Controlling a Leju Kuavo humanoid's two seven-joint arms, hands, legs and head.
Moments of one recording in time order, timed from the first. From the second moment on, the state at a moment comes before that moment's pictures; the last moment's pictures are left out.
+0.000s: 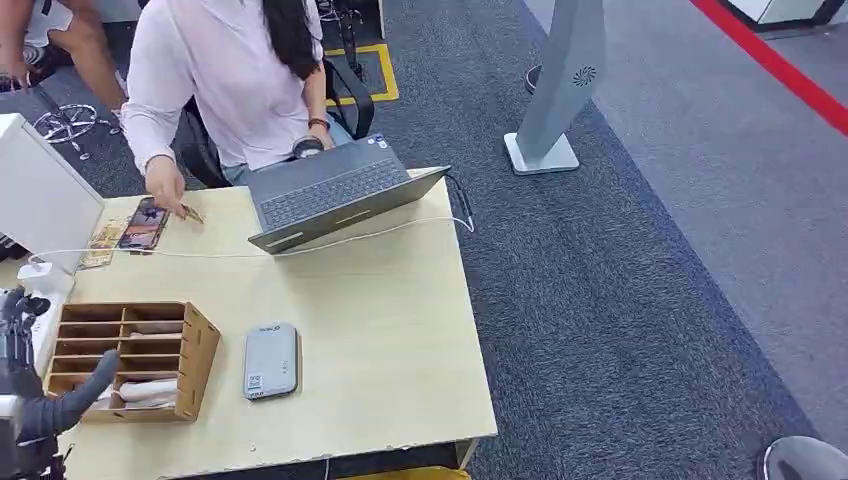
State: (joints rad) left arm -0.07 -0.10 0.41 -1.59 -0.42 -0.20 -0.52; right arm -0.05 0.14 0.08 -0.18 -0.21 -0.23 0.03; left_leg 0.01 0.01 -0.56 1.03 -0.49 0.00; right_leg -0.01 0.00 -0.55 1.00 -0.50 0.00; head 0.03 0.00
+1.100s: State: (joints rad) left arm -0.46 0.16 0.12 -1.16 -1.15 0.50 -0.18; right arm -0.06 0.13 0.22 -0.18 -0.05 -0.22 0.07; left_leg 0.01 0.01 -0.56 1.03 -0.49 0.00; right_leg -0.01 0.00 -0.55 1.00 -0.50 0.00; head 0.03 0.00
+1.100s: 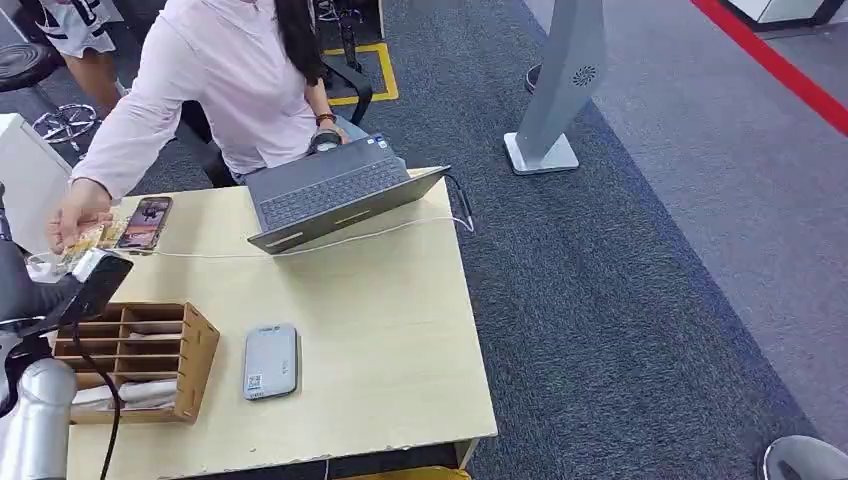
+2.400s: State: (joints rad) left arm -0.52 0.20 0.07 -1.03 -1.21 0.59 -0.16; right arm -0.06 0.13 0.26 -0.17 -0.02 -0.22 0.09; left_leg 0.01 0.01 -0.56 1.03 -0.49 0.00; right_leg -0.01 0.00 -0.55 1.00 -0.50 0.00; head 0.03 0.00
